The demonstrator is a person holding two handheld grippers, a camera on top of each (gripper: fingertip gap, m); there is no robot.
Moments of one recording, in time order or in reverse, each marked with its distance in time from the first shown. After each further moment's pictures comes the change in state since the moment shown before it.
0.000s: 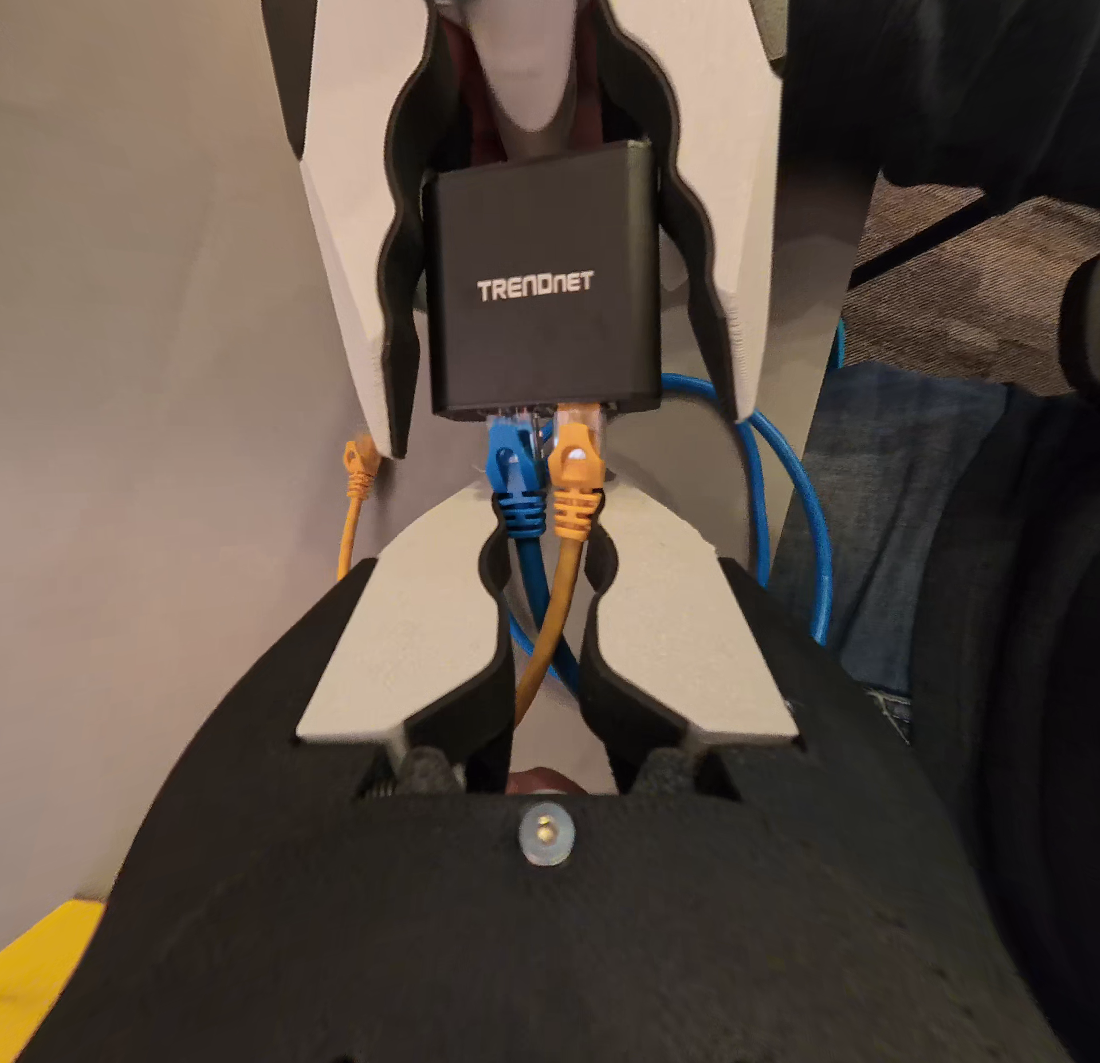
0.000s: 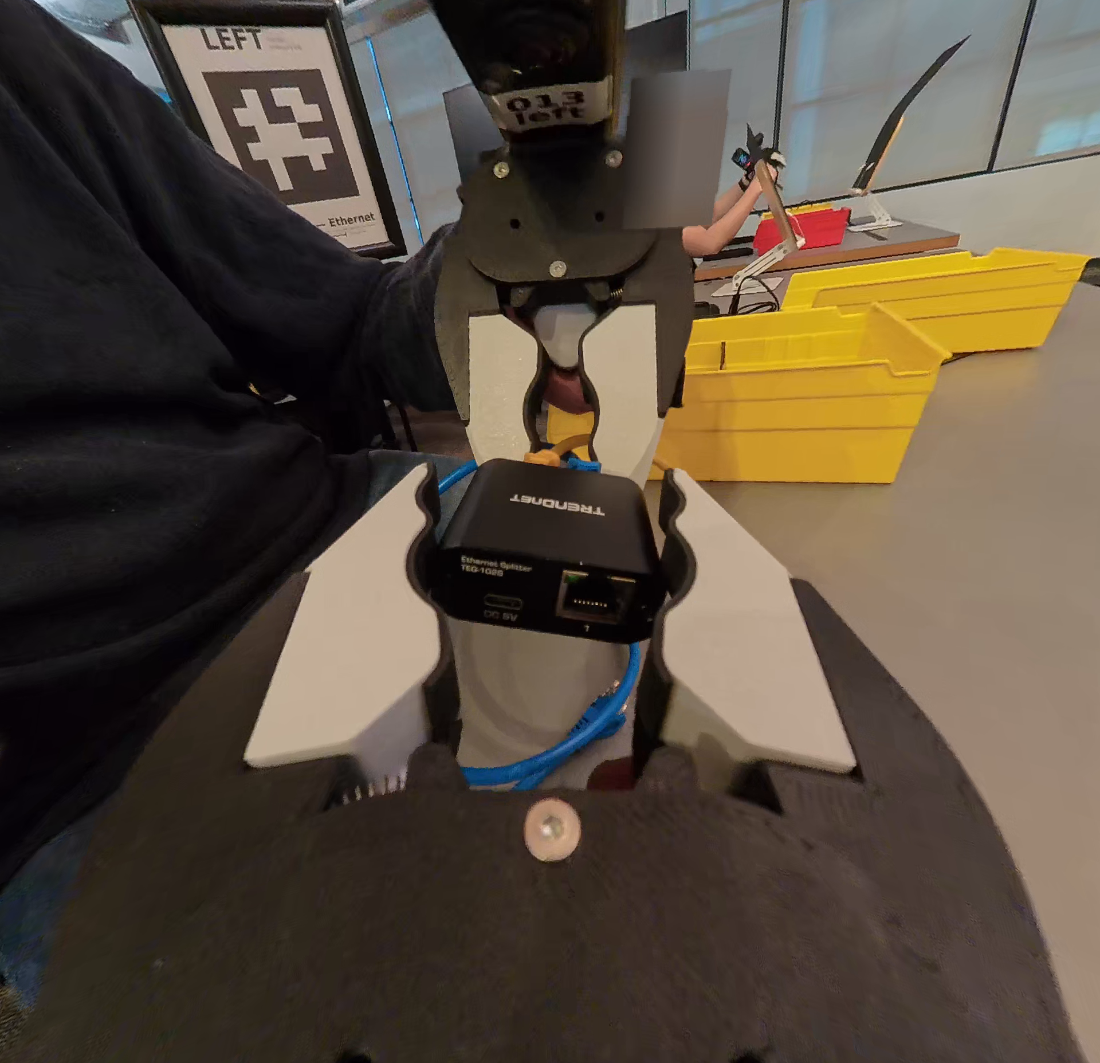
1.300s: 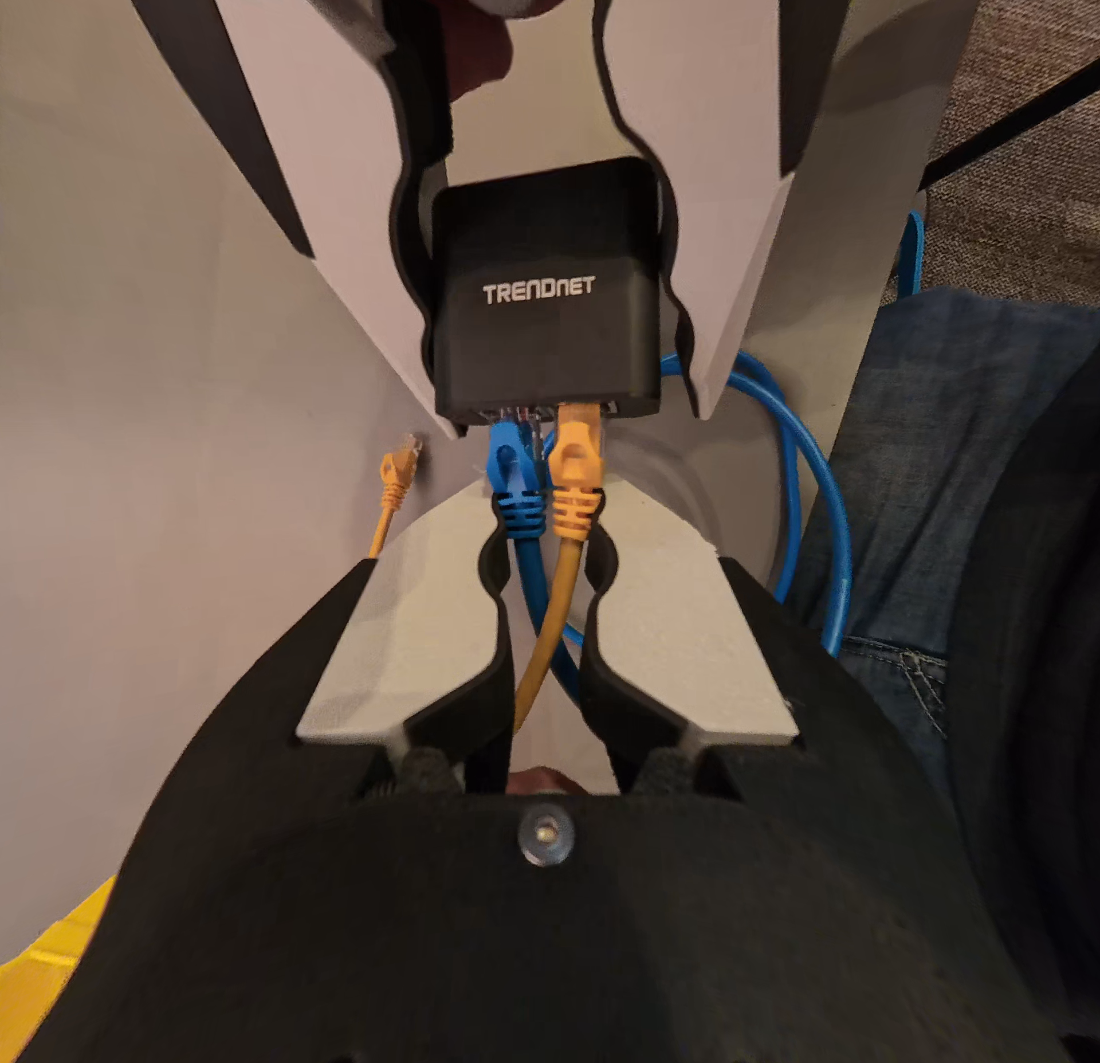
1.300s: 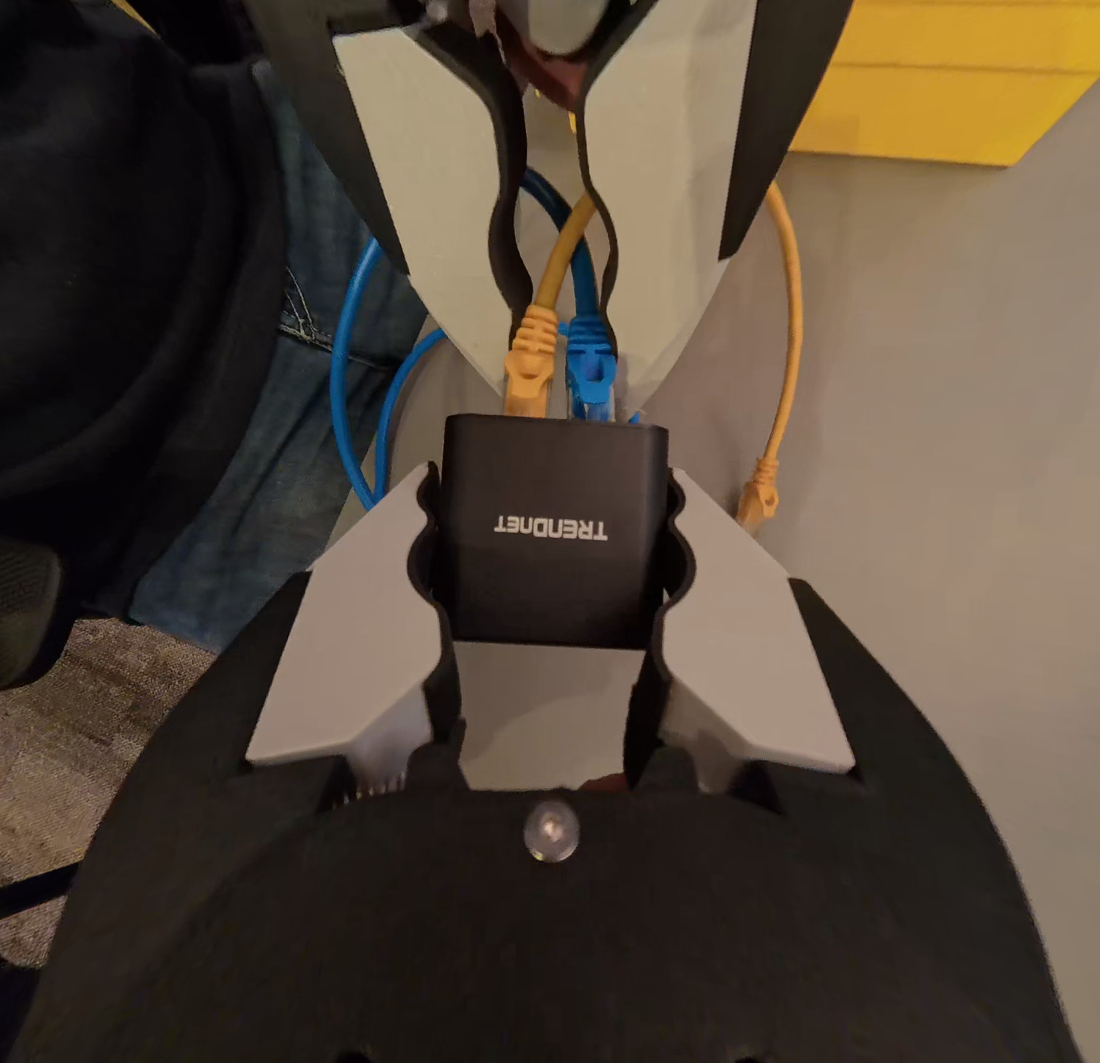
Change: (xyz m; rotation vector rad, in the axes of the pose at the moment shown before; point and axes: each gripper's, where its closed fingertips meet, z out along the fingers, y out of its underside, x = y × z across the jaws) left arm -0.002 -0.002 -0.003 -0.148 -0.072 0.085; right arm 0.001 0.049 -0.013 -0.769 0.043 -0.001
